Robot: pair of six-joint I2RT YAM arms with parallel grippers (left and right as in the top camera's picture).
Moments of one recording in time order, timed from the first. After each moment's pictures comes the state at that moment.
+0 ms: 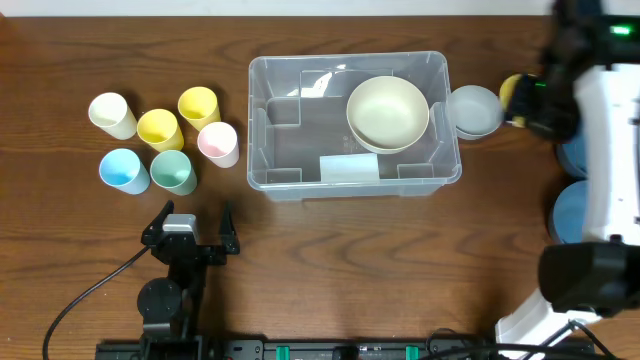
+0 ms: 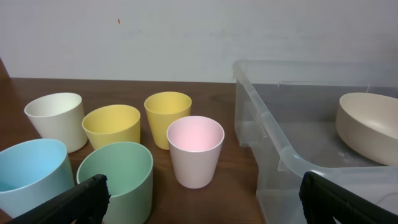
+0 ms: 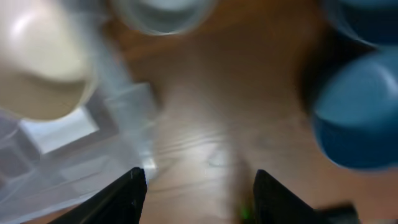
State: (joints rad) left arm 0.01 0.01 0.02 -0.11 0.07 -0.06; right arm -0.12 1.84 2.04 -1.64 0.01 0.36
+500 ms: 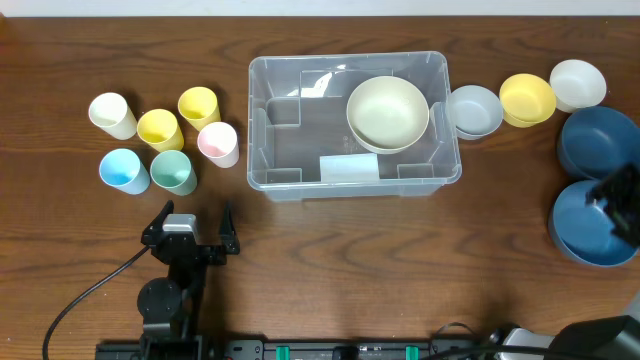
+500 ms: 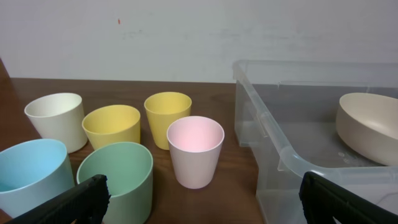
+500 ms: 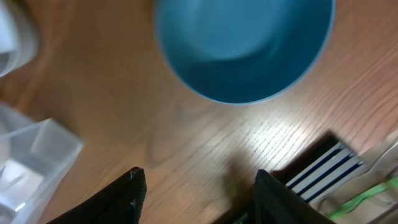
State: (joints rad) left arm 0.01 0.01 0.02 -0.11 0.07 -0.06; right arm -0.64 1.46 1.42 -1.44 -0.05 0.34
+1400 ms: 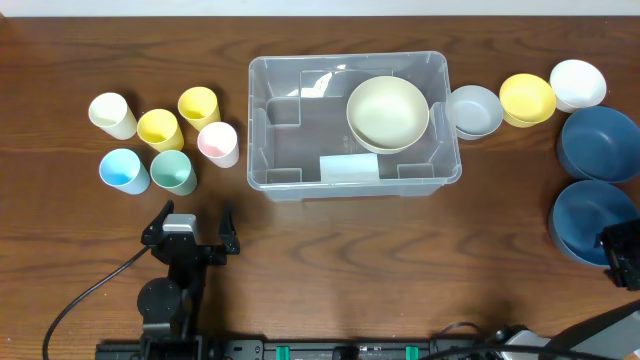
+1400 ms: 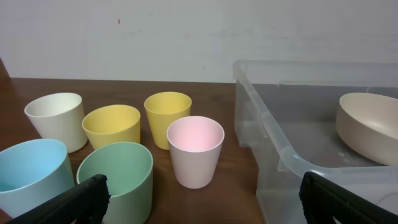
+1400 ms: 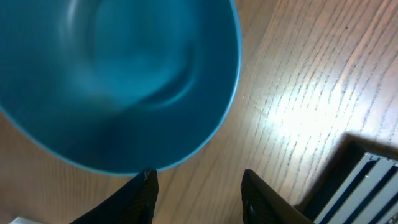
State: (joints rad) left arm 0.01 0.01 0.02 -0.11 0.07 -0.06; right arm -0.91 1.44 1.05 -1.08 -0.07 0.45
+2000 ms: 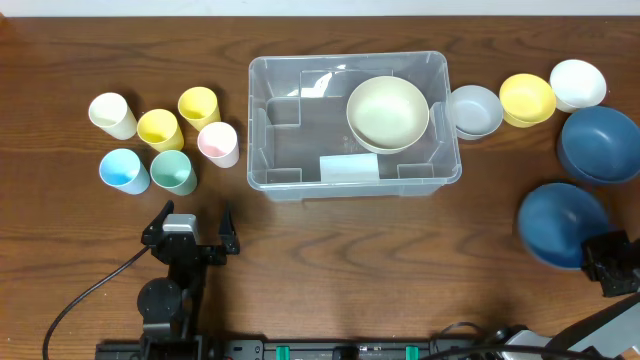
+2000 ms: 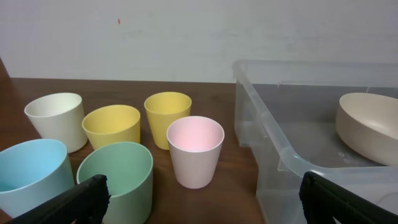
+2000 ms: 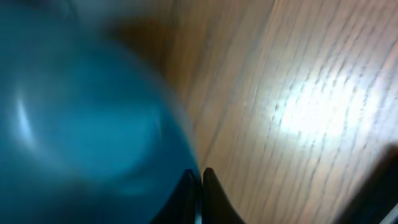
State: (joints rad) left arm 0.01 0.01 0.02 -0.11 0.07 -0.06; right arm -0.91 1.45 0.88 -0.89 -0.08 0.51
